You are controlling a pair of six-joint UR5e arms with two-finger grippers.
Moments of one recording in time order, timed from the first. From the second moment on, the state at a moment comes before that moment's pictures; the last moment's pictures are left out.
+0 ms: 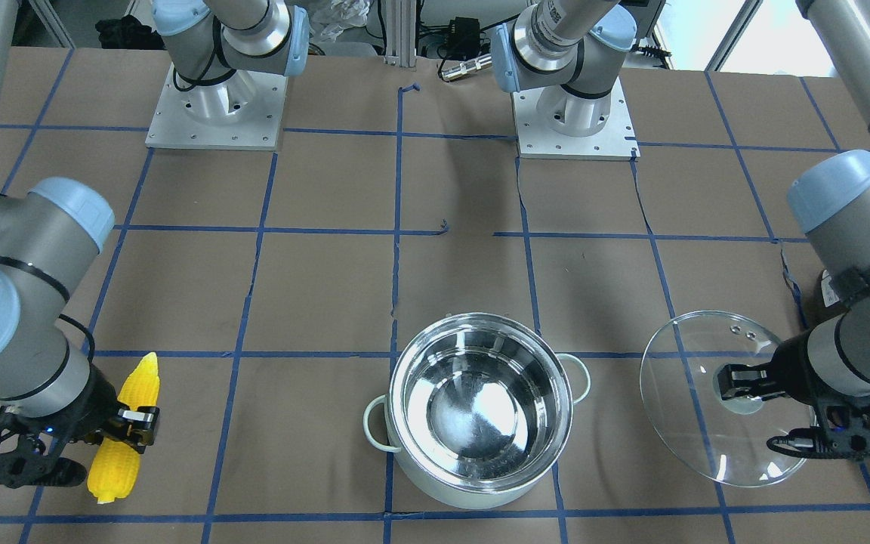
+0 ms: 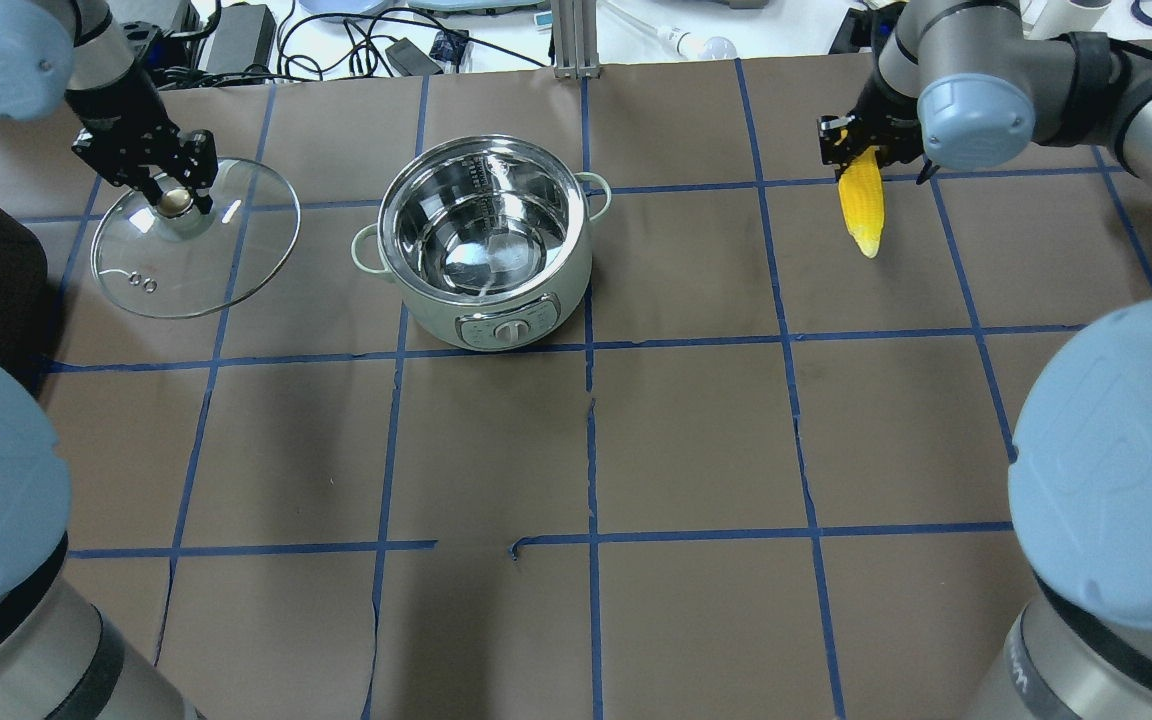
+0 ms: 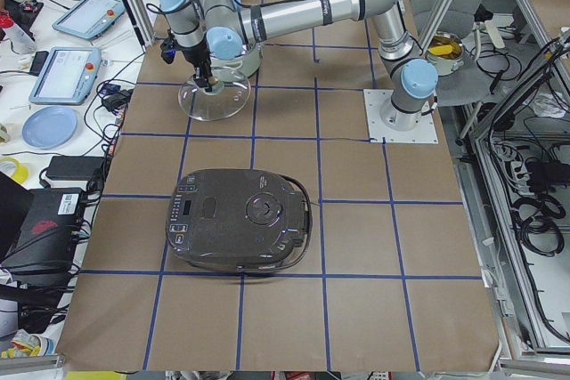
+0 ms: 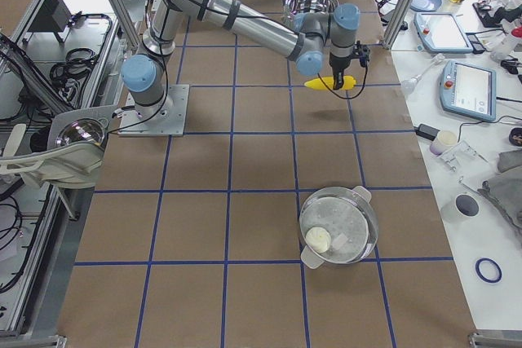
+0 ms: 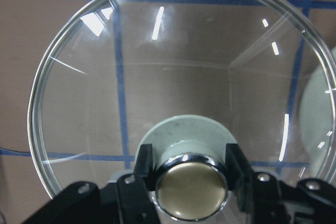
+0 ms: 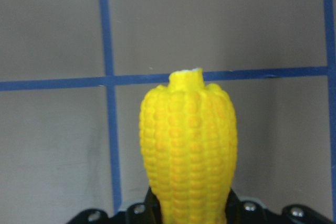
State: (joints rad) left arm -1.28 -2.07 -1.36 -1.37 1.67 0.33; right arm 1.48 -1.06 1.45 -2.11 -1.55 -0.06
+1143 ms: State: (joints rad) left arm -1.18 -1.94 -1.85 -0.90 1.55 0.39; right arm 2.04 -0.85 1.00 -1.99 -1.60 0.48
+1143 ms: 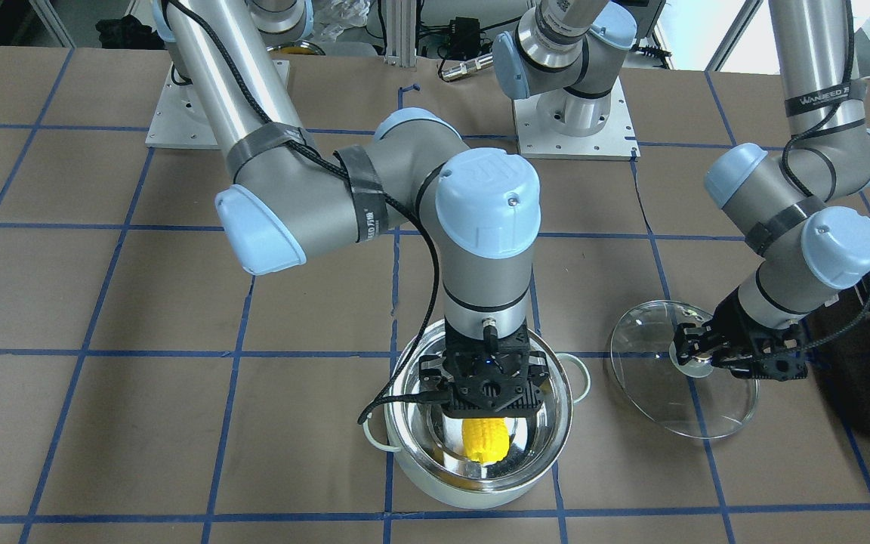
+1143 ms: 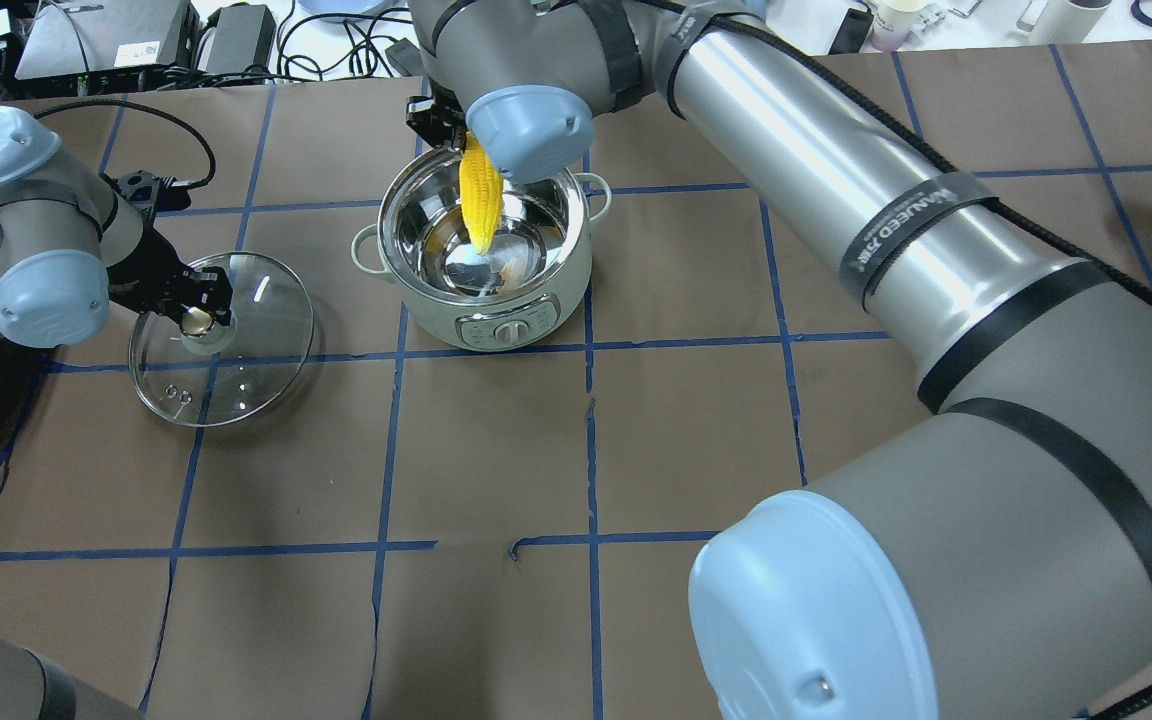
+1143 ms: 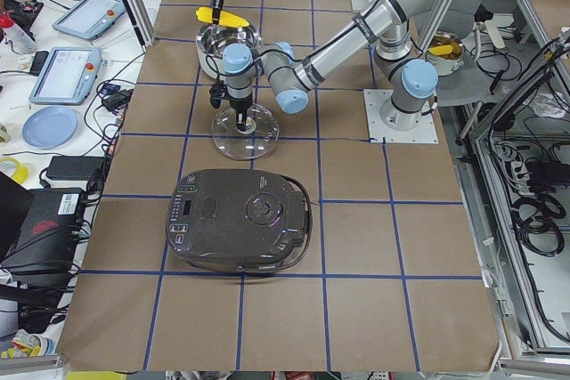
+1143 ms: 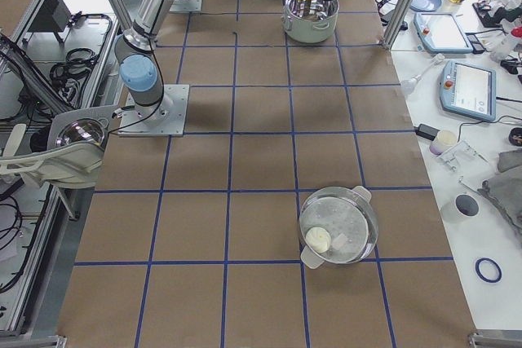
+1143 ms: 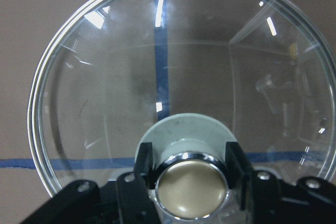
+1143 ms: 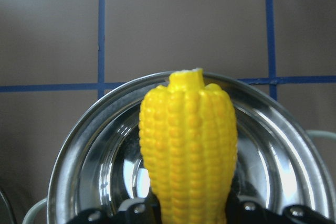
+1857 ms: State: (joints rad) left arm -1.20 -1.87 -1.75 -1.12 1.56 0.40; right arm 2.08 -0.80 1.06 -2.02 -1.61 0.46
